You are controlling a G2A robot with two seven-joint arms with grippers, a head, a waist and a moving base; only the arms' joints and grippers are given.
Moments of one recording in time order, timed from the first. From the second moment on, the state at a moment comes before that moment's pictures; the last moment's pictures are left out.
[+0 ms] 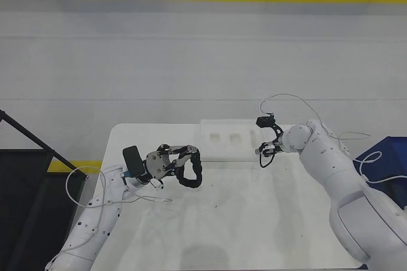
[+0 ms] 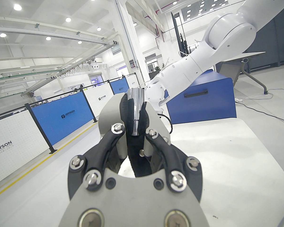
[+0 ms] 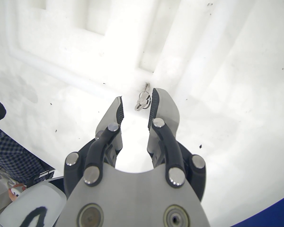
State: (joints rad) left arm 1.29 -1.10 -1.30 -1.48 1.69 -0.78 0.99; right arm -0.40 -1.44 0.69 -0.27 -0.50 -0.40 0.90
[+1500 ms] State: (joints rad) left arm 1.29 -1.10 -1.30 -1.48 1.69 -0.78 0.99; right arm -0.29 -1.46 0.66 -0.28 -0.70 -0.42 0.89
